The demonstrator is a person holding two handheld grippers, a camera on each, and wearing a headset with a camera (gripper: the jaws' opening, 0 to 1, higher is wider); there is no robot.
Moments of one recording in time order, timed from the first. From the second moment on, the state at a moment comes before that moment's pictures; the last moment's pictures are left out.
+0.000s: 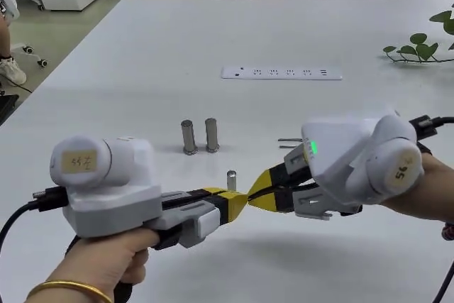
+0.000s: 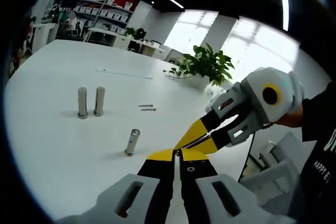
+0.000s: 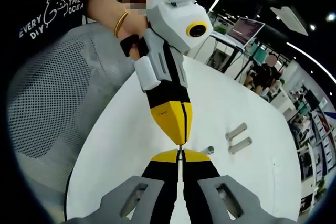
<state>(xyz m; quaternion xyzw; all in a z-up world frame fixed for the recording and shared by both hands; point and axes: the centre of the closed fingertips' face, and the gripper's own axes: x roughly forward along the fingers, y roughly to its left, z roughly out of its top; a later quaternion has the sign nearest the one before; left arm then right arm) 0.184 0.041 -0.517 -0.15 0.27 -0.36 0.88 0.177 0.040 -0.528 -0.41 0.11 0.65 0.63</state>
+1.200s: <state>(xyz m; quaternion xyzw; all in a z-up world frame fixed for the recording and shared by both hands) 0.166 0.046 -0.514 0.03 0.20 -0.45 0.87 0.167 0.030 -0.524 -0.12 0.25 0.67 0.69</state>
